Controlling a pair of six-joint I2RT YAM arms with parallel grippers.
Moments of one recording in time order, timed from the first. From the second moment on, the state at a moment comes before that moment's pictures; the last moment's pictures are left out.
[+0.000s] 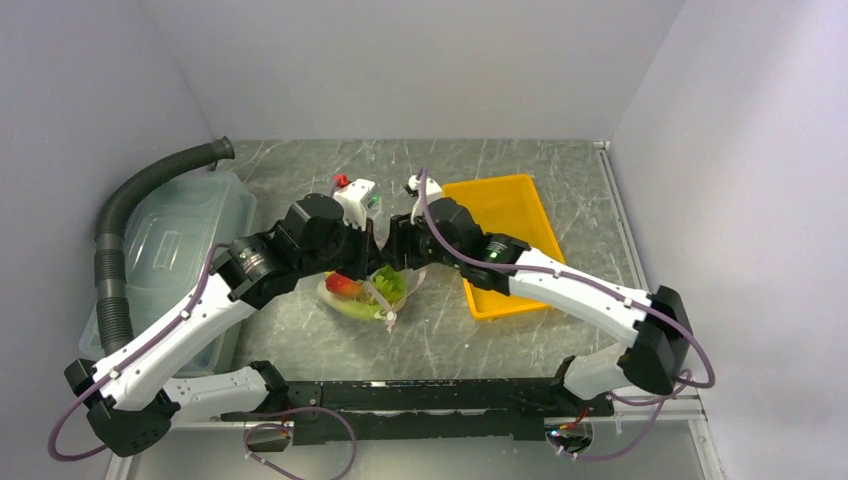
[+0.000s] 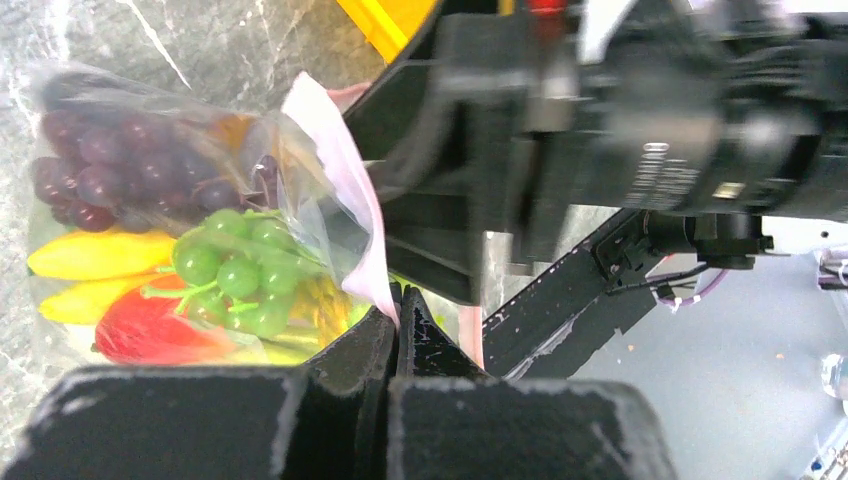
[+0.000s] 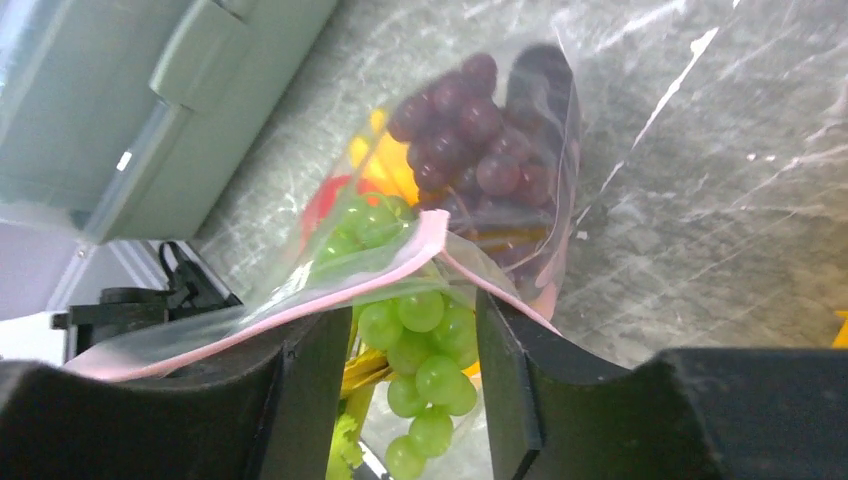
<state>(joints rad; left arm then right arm) -0.83 1.06 1.26 -0.79 0.04 -0.44 0.95 1.43 1.17 -0.24 0.04 0.52</state>
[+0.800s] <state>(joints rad) -0.83 1.04 1.32 -0.82 -0.08 -0.49 1.05 1.13 1.22 -0.35 -0.24 0.24</state>
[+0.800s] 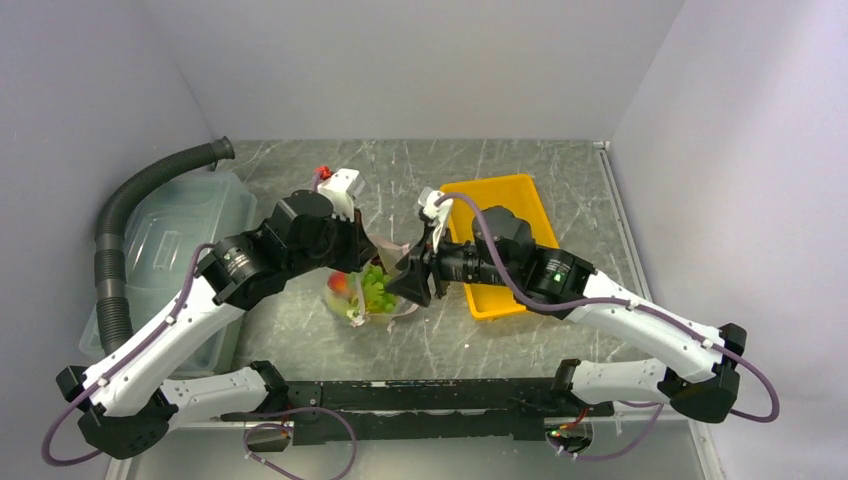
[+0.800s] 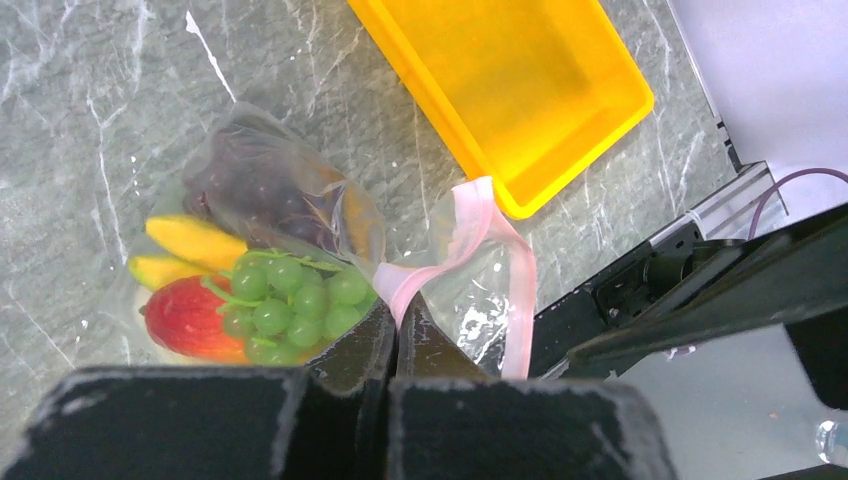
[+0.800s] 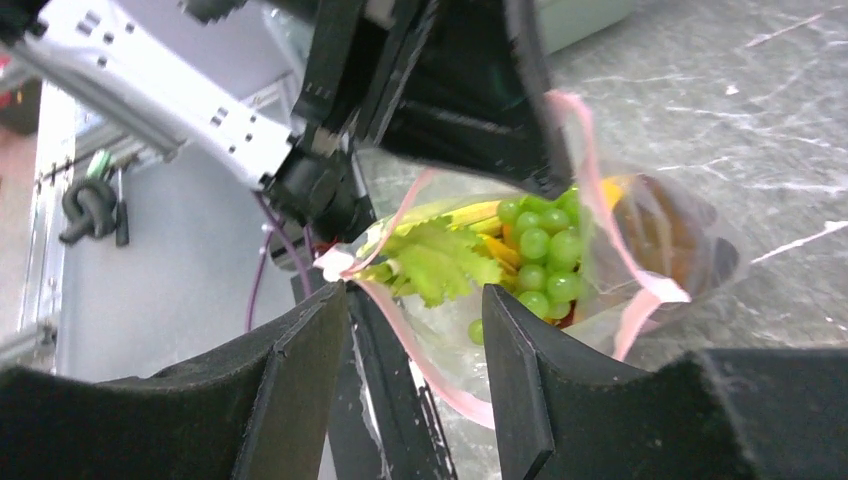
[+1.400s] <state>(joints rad) -0.83 1.05 1.40 -0.87 -0.07 -0.49 1.21 1.24 1.19 -0.45 -0.25 0.05</state>
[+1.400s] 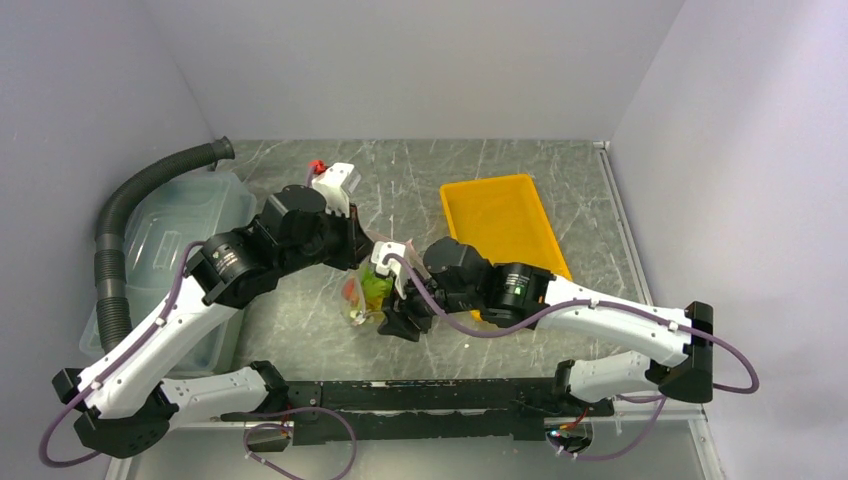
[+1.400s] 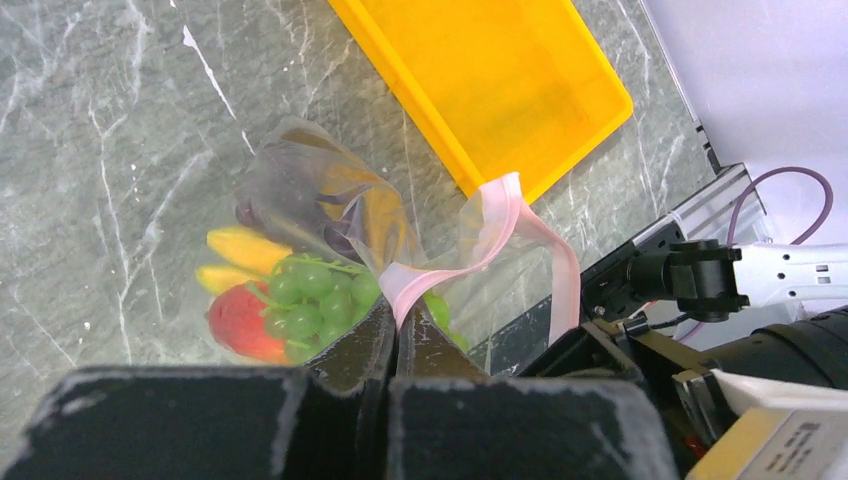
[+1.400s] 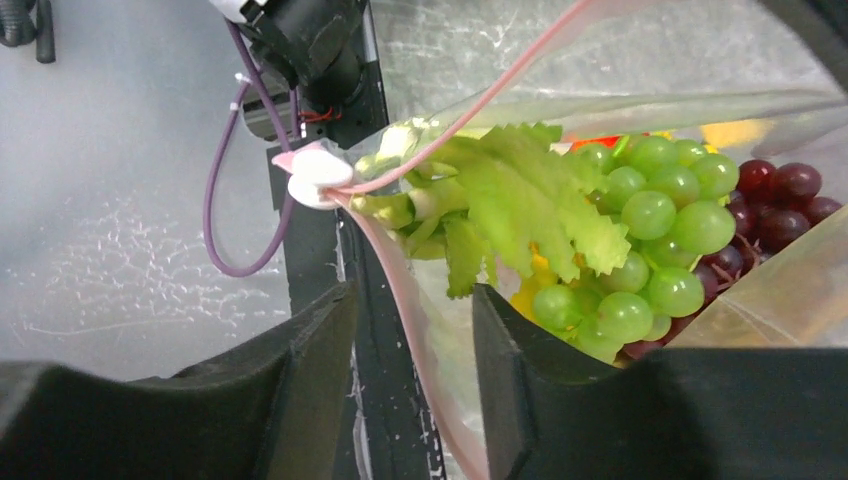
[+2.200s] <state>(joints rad) -0.83 1.06 1.41 -0.89 -0.09 -0.49 1.35 1.27 1.32 -0.58 0.00 -0.02</state>
